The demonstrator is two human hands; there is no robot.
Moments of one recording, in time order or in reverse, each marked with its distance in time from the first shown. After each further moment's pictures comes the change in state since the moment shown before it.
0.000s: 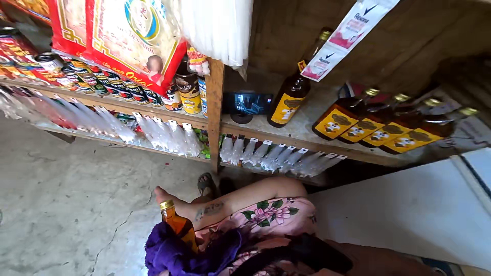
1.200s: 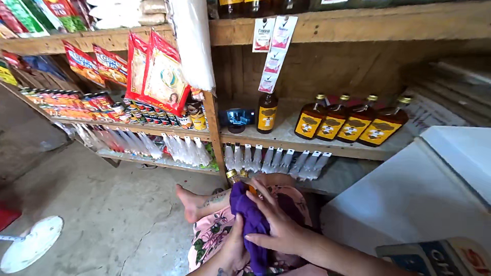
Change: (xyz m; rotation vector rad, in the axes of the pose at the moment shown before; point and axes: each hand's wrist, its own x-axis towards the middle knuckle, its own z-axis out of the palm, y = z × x) left_hand 0.059 -0.080 0.206 -0.077 -0.069 -0.074; right_hand -0.006 0.135 0.050 -0.246 0.480 -0.947
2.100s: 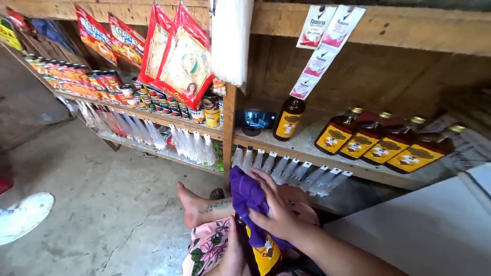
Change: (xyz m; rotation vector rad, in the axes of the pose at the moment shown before) left_hand 0.012 0.012 -0.027 -0.184 0.052 0.054; right_hand 0.076 0.032 0.018 -0.012 0.049 0.004
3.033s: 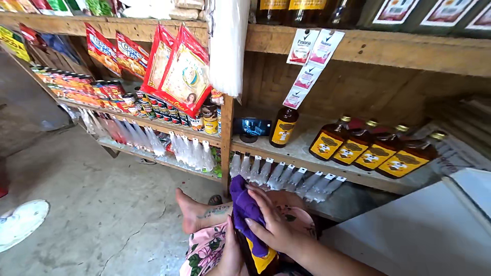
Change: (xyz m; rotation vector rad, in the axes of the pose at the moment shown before) left_hand -0.002 0.012 0.039 0.078 0.212 -0.014; right_hand -0.023 0.009 0.004 -0.049 -0.013 -0.113
